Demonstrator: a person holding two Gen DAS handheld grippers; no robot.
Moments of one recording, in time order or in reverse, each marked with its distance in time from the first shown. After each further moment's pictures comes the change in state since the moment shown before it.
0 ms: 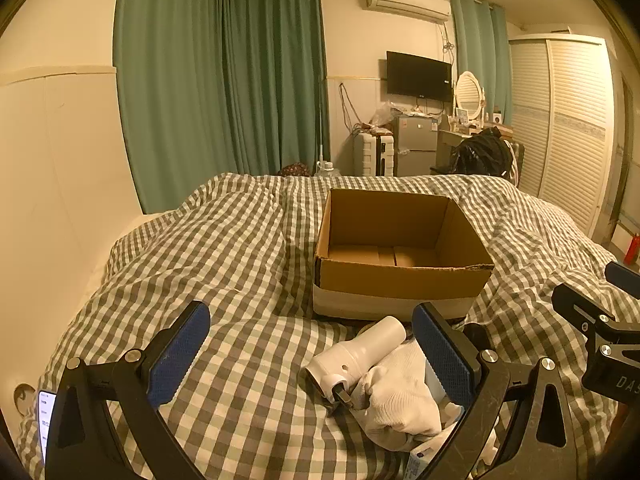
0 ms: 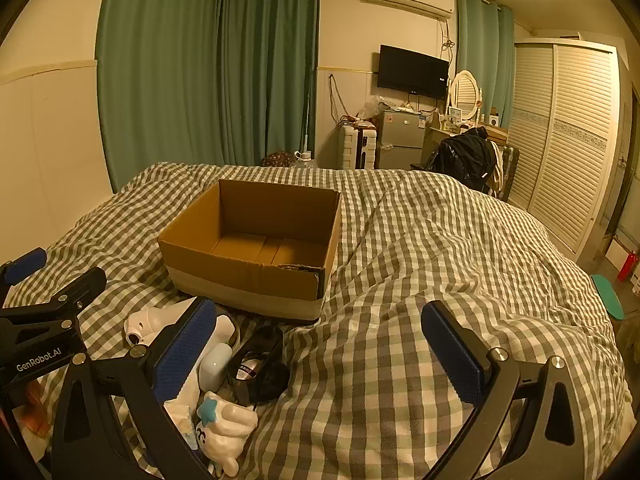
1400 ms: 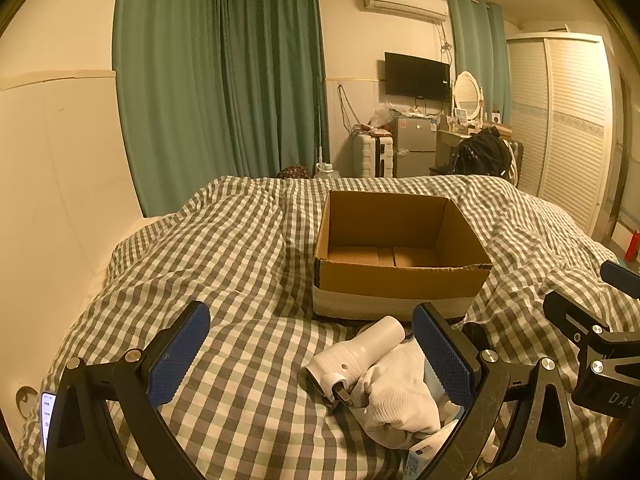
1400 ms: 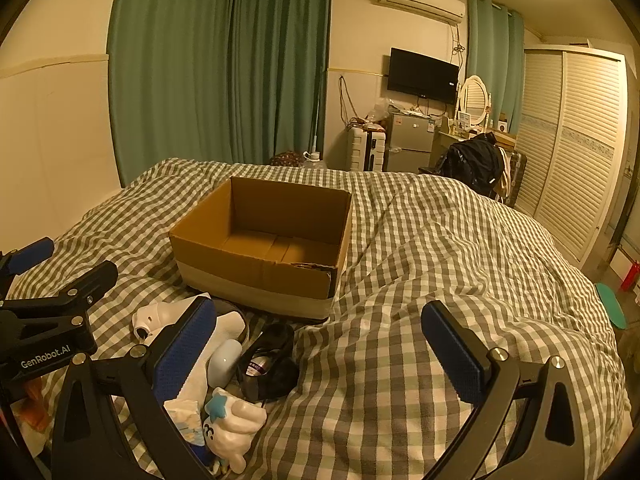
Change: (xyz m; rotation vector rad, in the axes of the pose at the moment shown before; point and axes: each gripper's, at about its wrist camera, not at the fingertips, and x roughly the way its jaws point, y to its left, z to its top) left arm -0.004 -0.001 0.001 0.004 -0.007 0.000; right arm -0.001 0.011 -0.003 -0.032 -0.003 0.017
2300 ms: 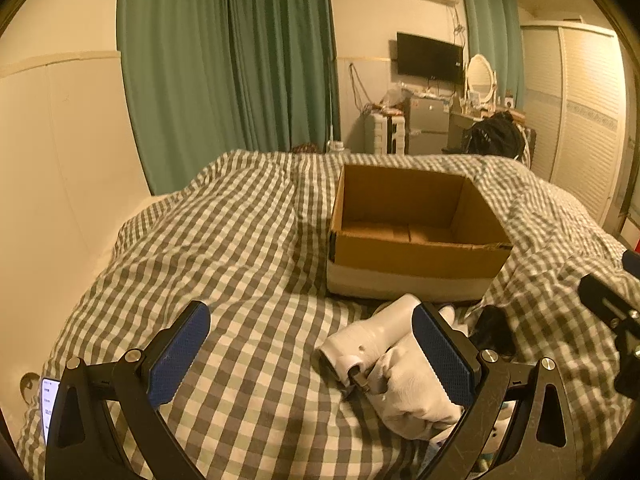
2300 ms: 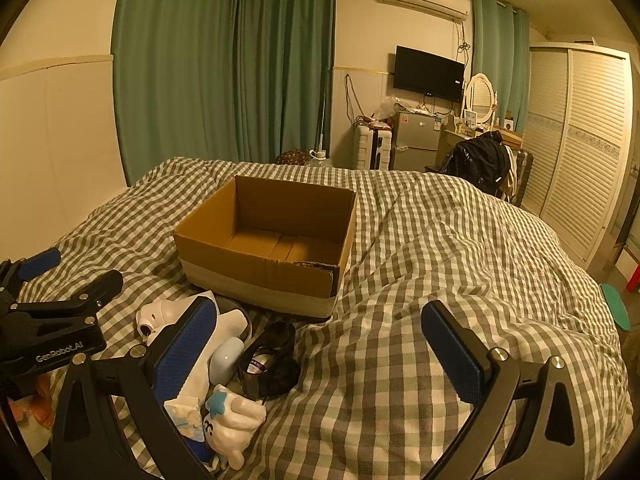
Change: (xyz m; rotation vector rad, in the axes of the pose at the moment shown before) left arm 0.019 0.006 -0.011 -0.006 0.098 0.037; right arm 0.002 -0.009 -0.002 0.003 0.012 0.024
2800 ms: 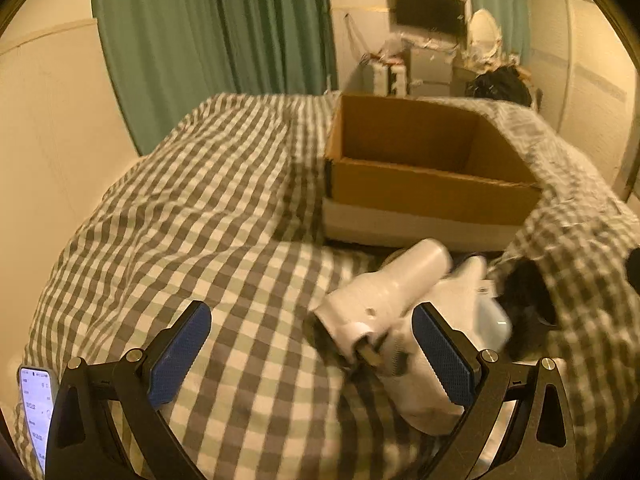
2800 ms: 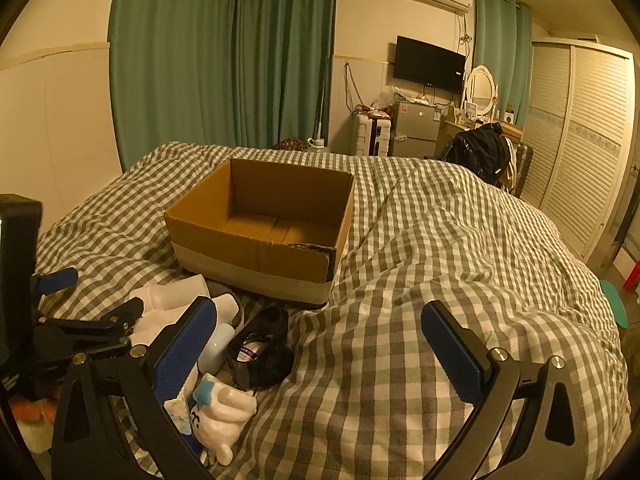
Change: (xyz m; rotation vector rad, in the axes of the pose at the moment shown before) left arm 0.060 -0.010 -0.021 0.040 0.191 0.024; right arm 0.015 -0.002 -0.010 0.000 0.046 -0.015
